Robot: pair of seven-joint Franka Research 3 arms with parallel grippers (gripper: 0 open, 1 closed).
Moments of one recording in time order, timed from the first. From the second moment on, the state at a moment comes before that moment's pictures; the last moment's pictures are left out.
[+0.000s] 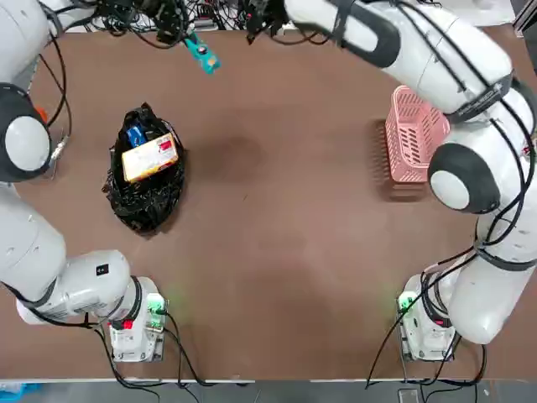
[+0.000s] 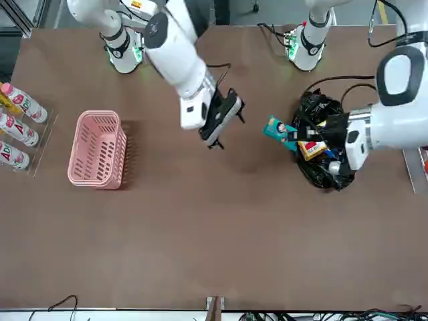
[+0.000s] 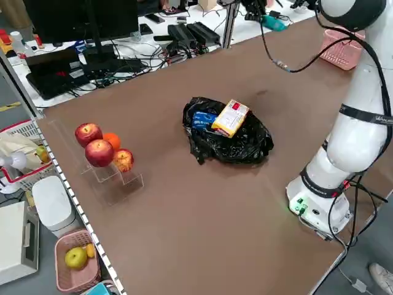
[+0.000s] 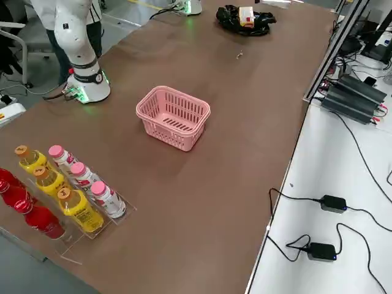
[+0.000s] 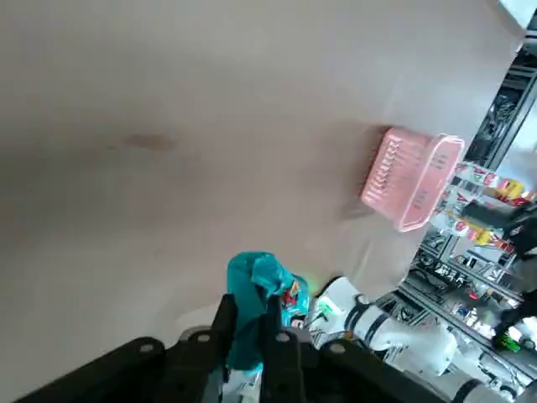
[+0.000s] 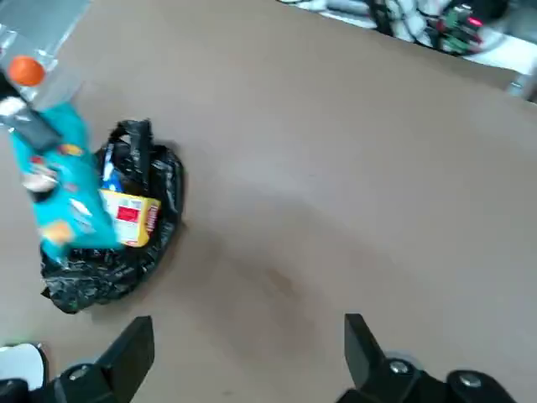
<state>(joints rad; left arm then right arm) 0.27 0.22 -0.38 -1.65 -0.68 1.60 -0.12 0.73 0.45 -0.07 -1.26 0.41 2.10 -0.03</state>
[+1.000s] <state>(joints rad) 0.56 0.31 -0.39 -1.87 -0.17 1.41 0.34 0.57 0.10 -0.34 -1.69 0.16 1.76 -0.02</state>
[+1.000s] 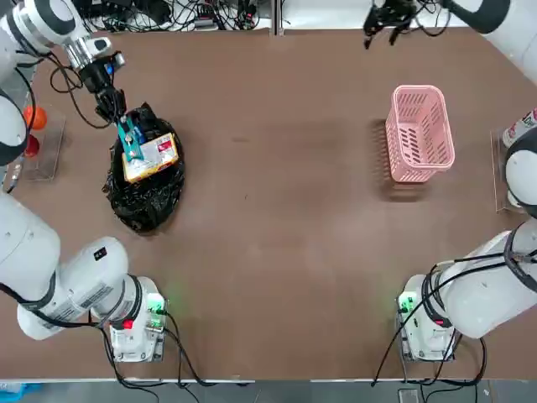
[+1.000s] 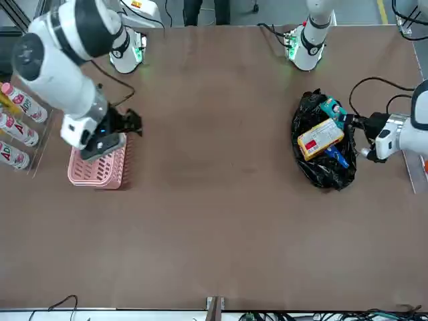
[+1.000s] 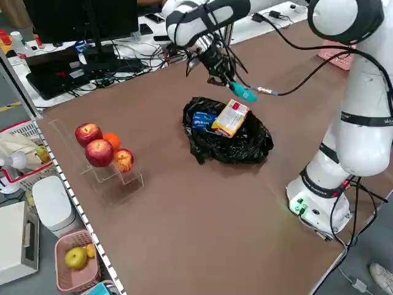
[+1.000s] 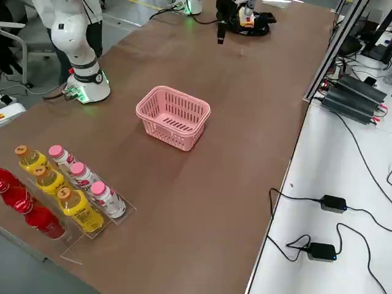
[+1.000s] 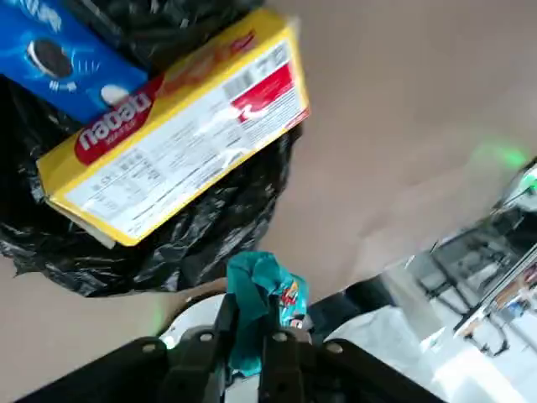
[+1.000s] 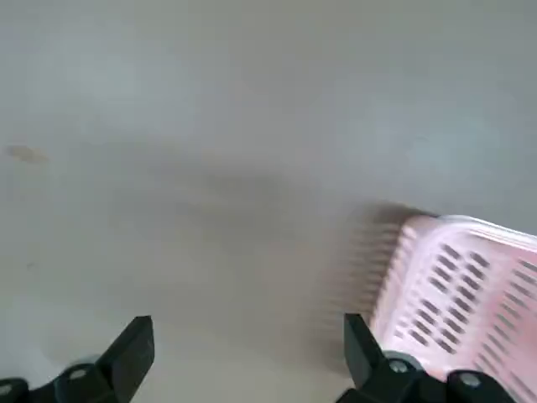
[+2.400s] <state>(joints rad) 0.56 0.41 -0.40 -1.58 -0.06 1.25 0.35 0.29 0.01 -0.33 -1.61 0.02 1.56 -0.02</state>
